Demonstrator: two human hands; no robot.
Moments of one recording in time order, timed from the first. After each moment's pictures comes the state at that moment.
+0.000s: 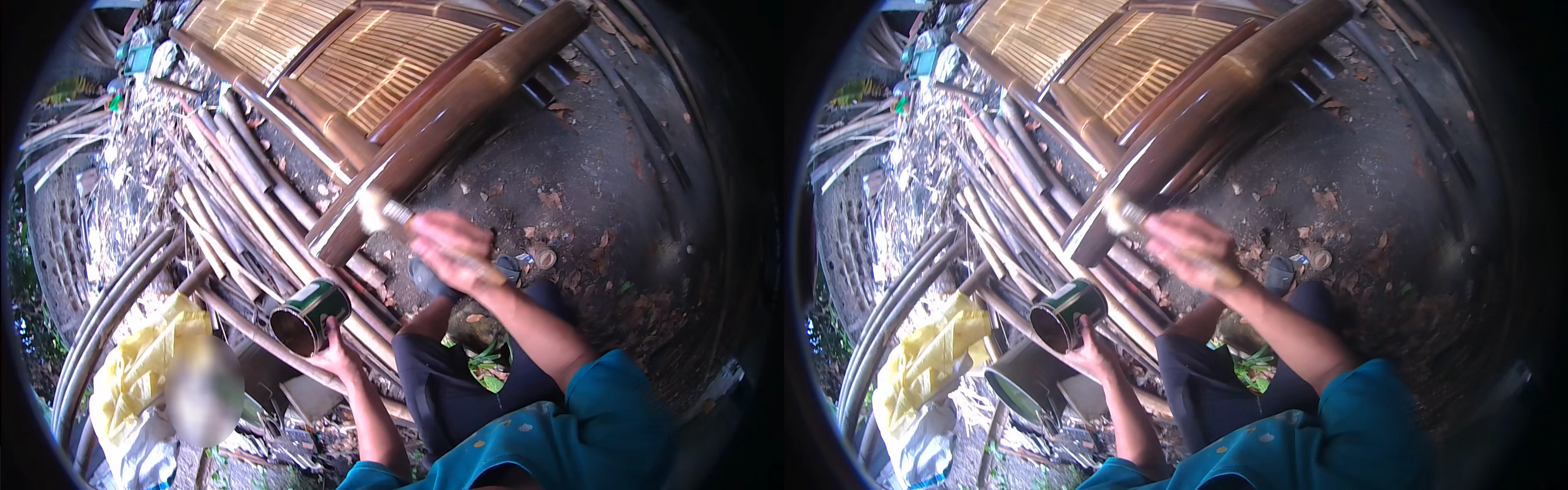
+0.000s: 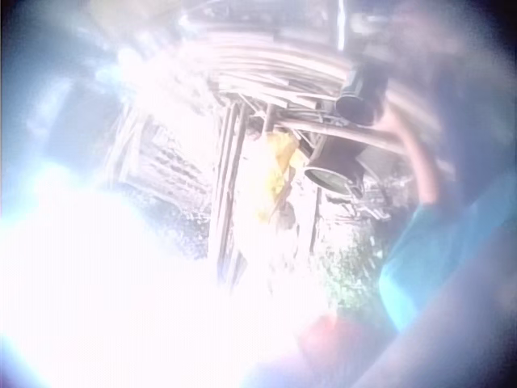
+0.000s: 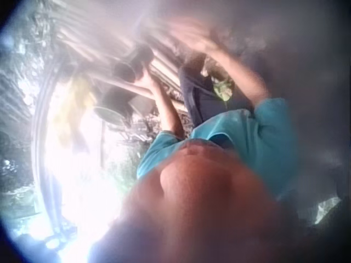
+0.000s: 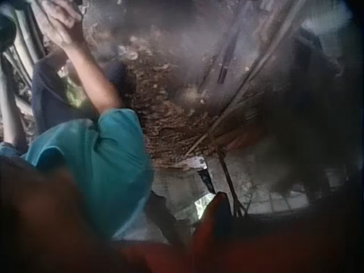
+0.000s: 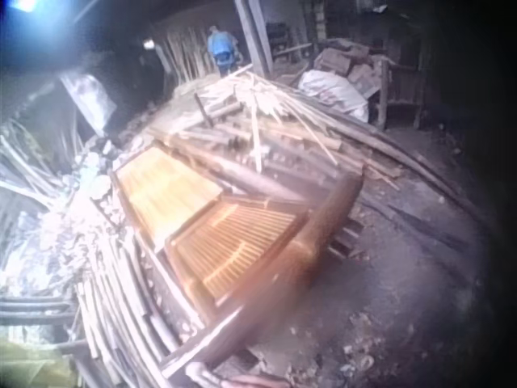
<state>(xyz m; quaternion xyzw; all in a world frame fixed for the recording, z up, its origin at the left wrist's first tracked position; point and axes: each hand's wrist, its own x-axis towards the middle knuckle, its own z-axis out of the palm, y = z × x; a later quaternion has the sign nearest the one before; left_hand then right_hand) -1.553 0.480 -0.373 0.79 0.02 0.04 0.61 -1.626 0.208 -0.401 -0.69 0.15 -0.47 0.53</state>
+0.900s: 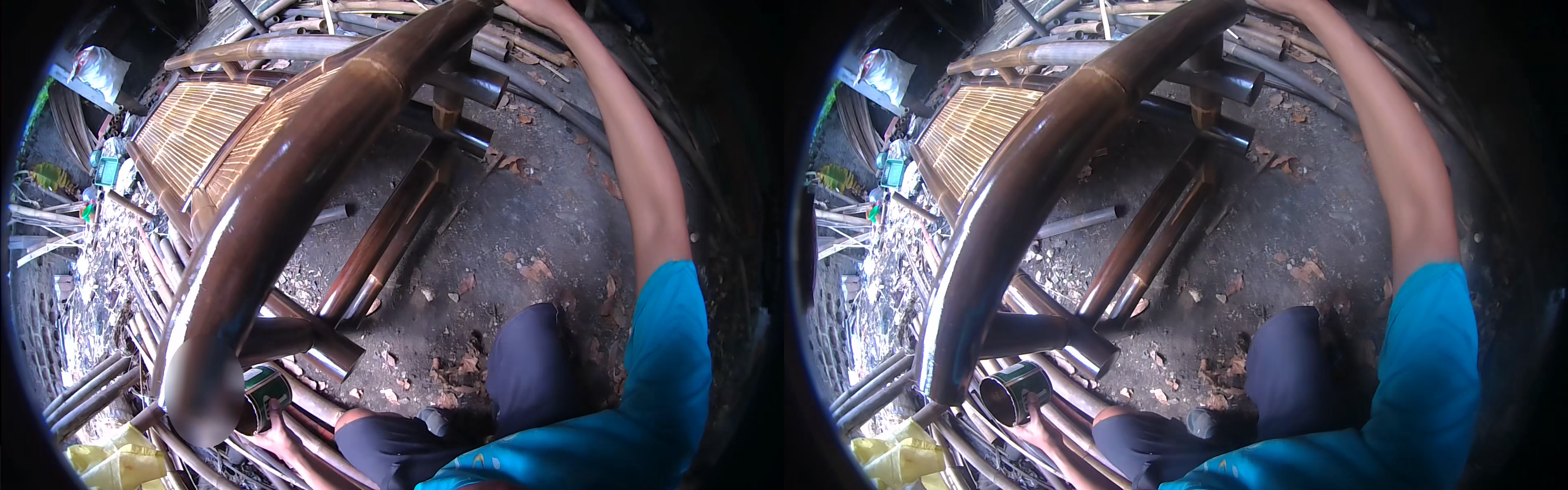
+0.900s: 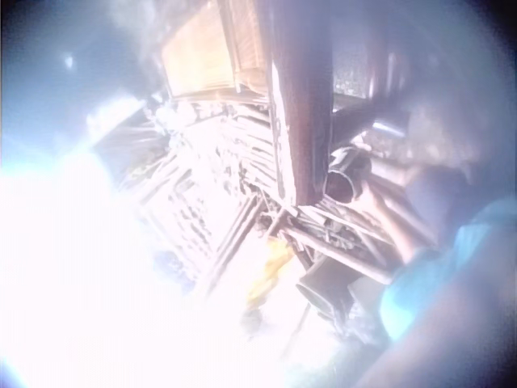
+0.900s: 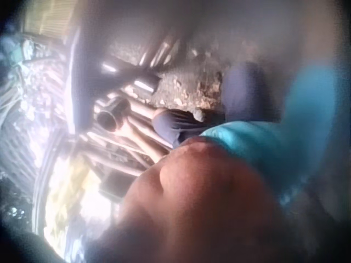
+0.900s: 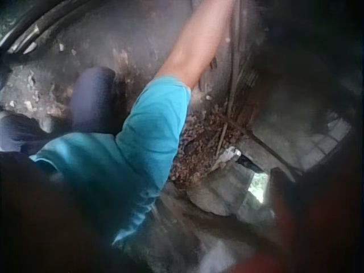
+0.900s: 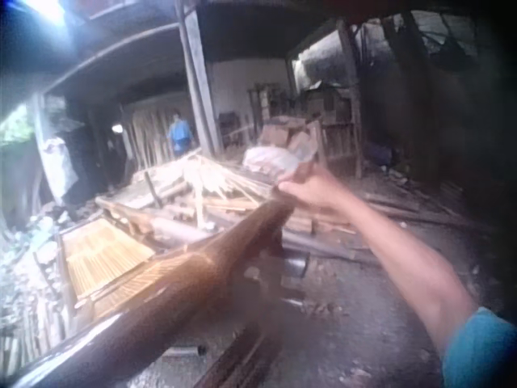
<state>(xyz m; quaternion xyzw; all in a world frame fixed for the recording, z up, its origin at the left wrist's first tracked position) -1.478 0.499 -0.613 0.79 -0.14 0.09 0.58 -1.710 -0.160 -0.394 -0.85 0.35 -0.36 0.12</state>
